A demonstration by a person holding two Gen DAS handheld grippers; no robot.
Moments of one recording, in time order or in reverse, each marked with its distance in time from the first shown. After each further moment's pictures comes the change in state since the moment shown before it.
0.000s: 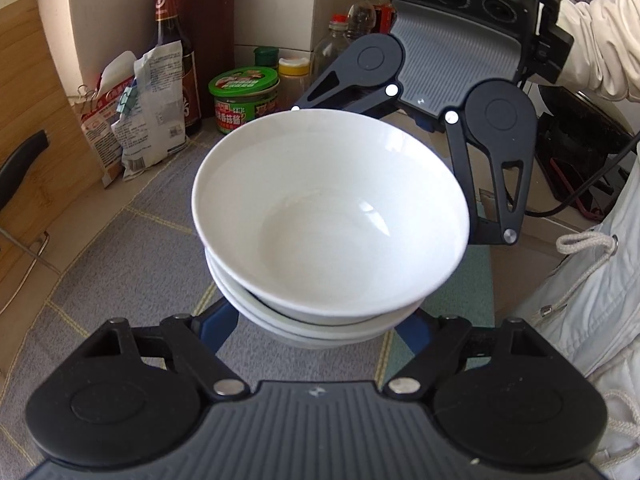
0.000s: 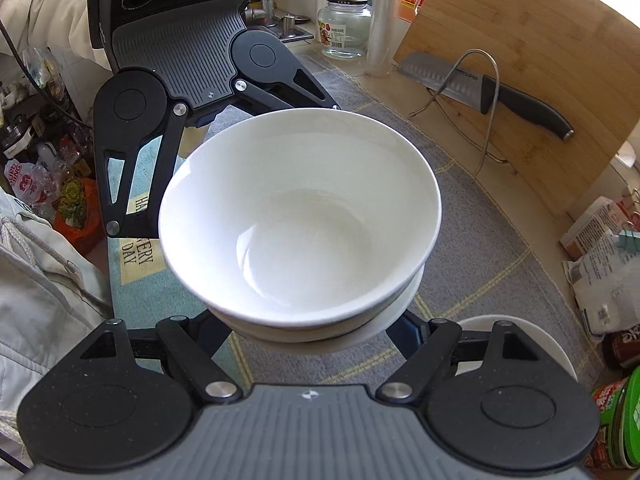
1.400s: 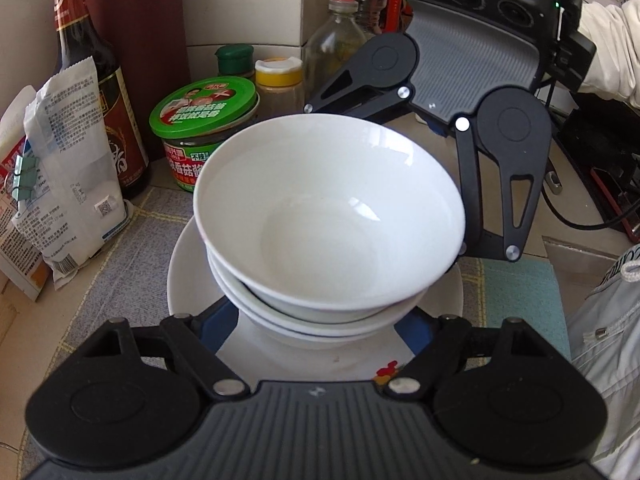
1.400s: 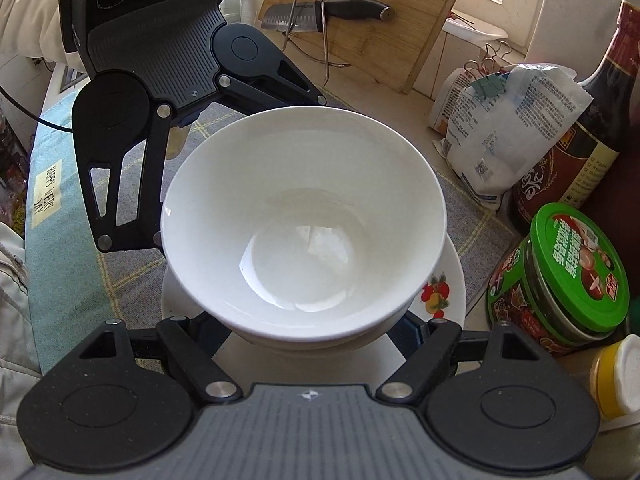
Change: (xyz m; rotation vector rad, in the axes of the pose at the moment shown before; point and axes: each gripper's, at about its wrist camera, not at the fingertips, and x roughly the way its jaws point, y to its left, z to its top) left arm 0.133 0.039 0.093 0.090 0.045 -0.051; right arm -0.033 -0.101 -0.110 0.171 0.006 -0.122
